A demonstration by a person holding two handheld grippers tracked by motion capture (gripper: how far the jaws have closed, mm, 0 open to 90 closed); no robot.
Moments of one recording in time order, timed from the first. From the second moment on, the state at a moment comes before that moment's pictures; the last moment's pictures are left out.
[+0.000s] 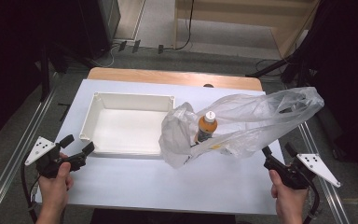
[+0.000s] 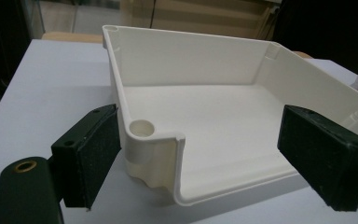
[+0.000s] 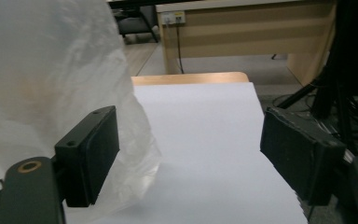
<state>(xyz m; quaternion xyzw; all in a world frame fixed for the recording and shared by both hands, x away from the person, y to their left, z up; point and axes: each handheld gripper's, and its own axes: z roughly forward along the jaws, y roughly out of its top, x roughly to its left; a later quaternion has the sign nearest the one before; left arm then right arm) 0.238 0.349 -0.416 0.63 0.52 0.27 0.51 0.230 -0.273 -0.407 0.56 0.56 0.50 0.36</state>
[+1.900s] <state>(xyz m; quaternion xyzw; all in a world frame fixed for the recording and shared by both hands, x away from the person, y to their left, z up) 0.231 0.205 -0.366 0.74 0.29 0.15 0.59 0.255 -0.223 -0.364 0.50 0.60 0.55 0.30</state>
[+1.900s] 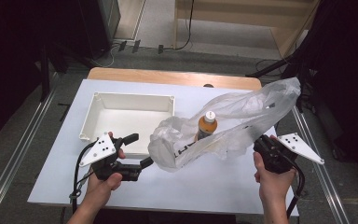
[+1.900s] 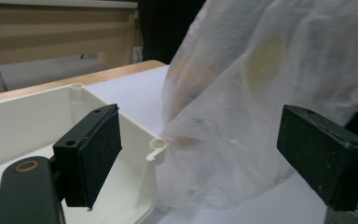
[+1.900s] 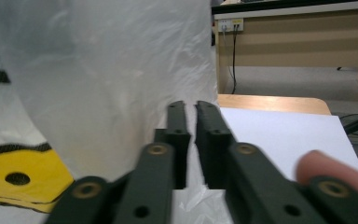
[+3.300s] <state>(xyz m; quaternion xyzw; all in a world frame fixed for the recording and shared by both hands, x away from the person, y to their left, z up) 0.254 0.163 -0.389 0.72 0.35 0.14 0.58 0.201 -0.237 -0.357 0.46 0.59 0.61 0.24</state>
